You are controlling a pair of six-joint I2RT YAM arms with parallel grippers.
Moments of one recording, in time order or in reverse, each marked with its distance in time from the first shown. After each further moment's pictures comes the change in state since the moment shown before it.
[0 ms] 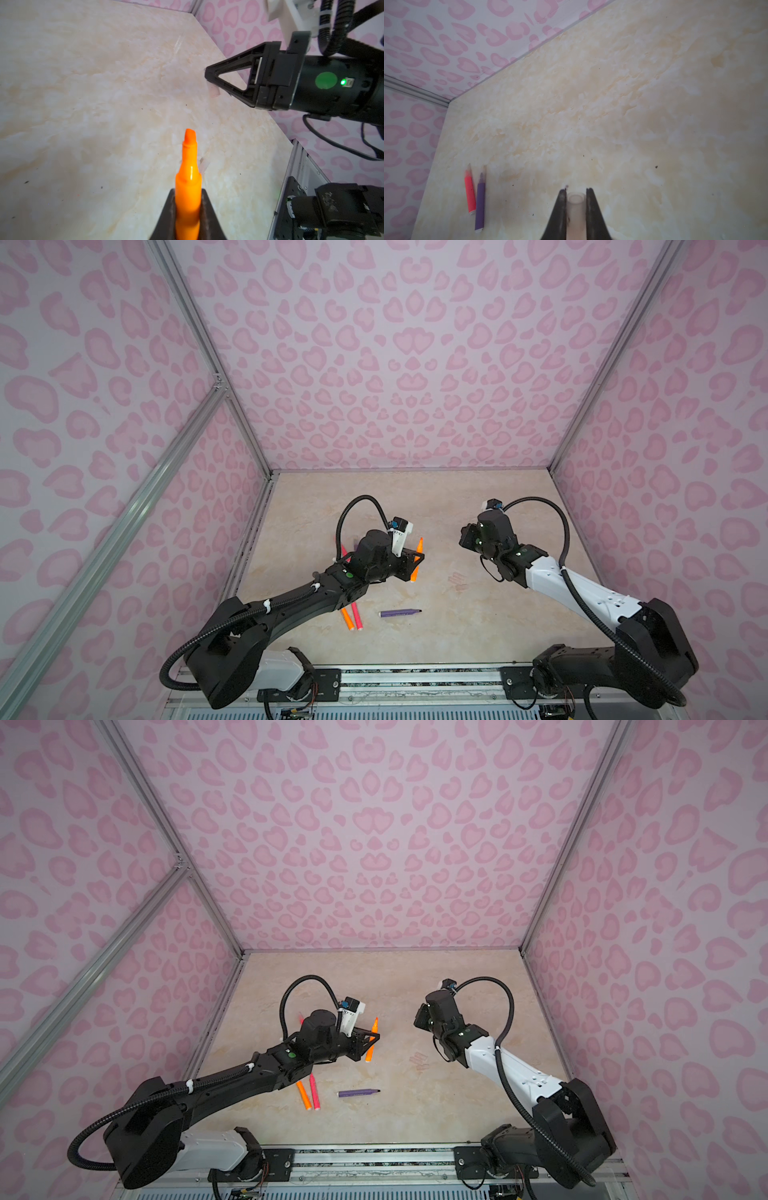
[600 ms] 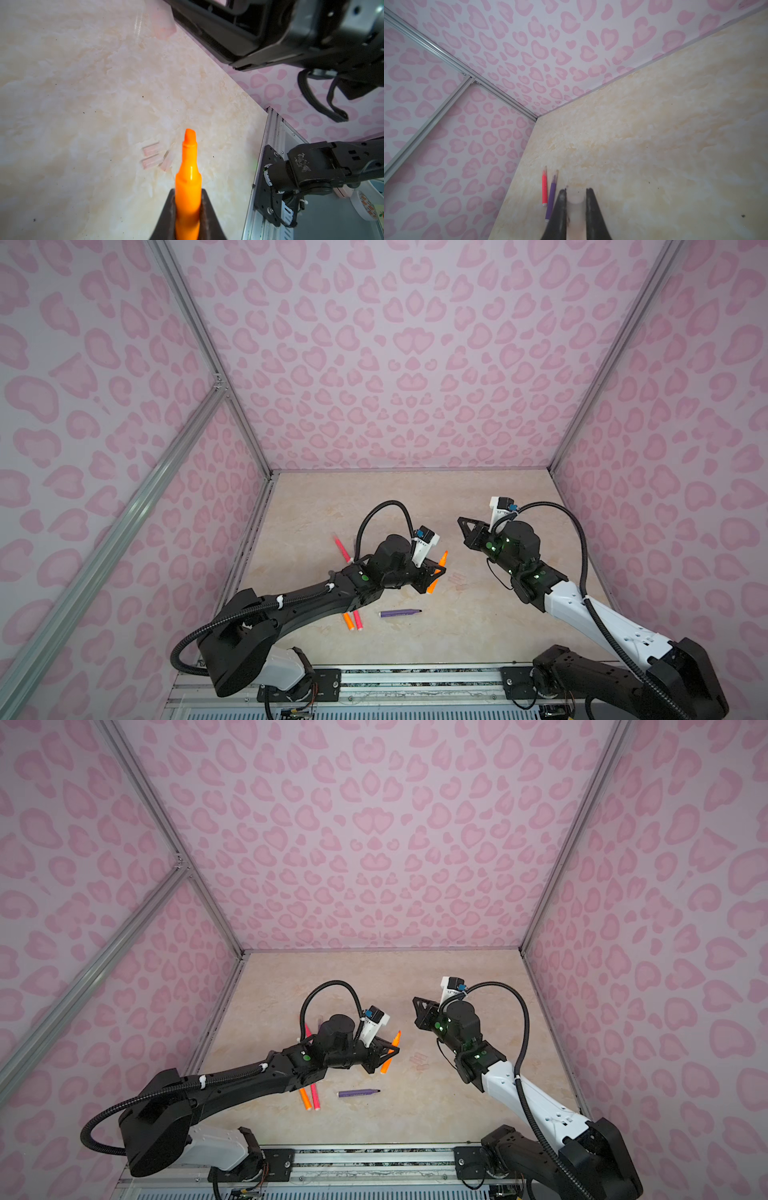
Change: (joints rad) left arm -0.108 0.055 0.063 -0.013 0.049 0.068; right arm -0.001 -0.175 -0.147 0.348 -0.203 0.027
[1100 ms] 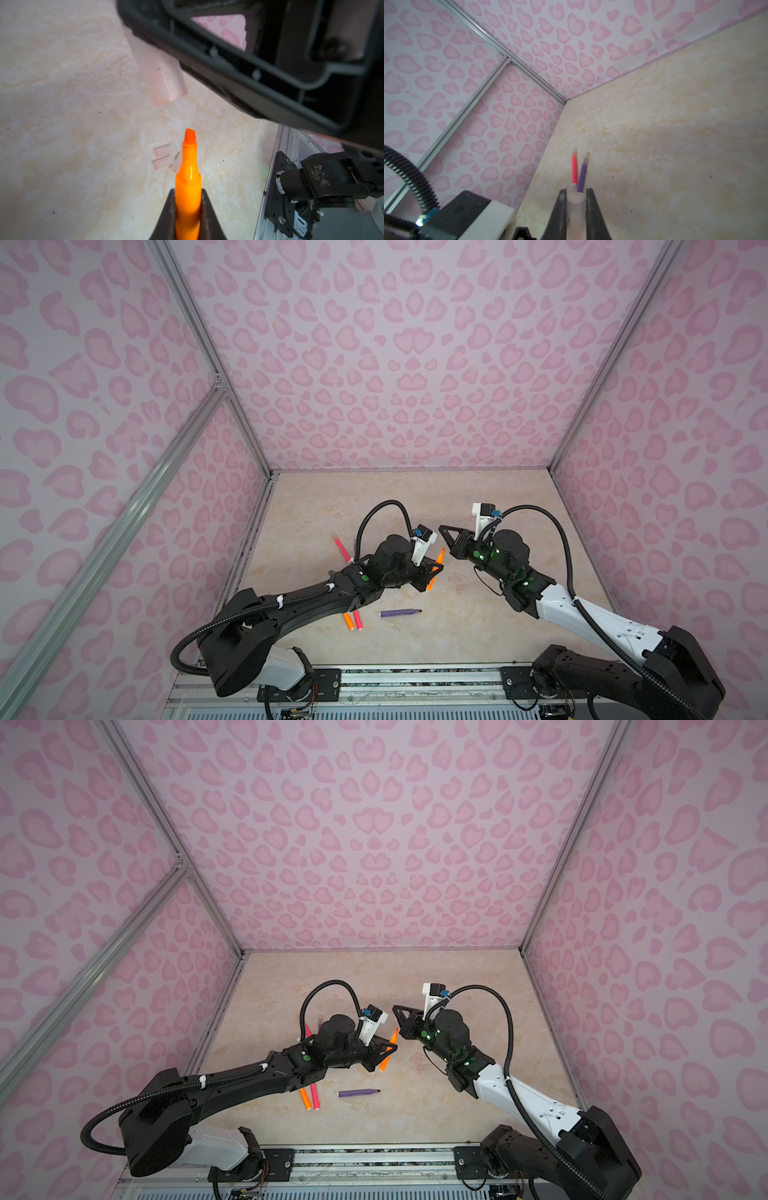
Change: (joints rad) left arm -0.002 -0.002 0.000 -0.006 -0.078 -0.001; right arm 0.141 0.015 -0.040 0.126 -0.018 0.032
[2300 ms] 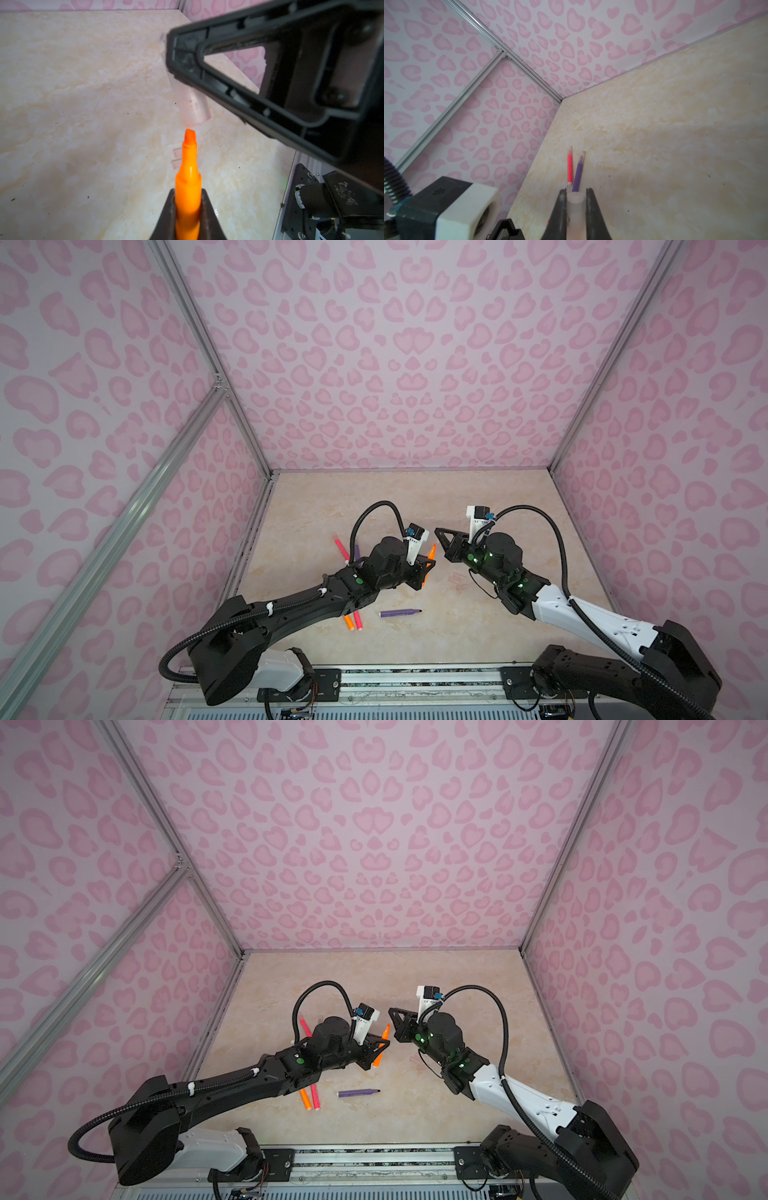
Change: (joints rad) left arm 0.003 -0.058 -0.031 -0.017 -0.100 -0.003; right arm 0.051 0.028 0.006 -0.002 0.068 -0.032
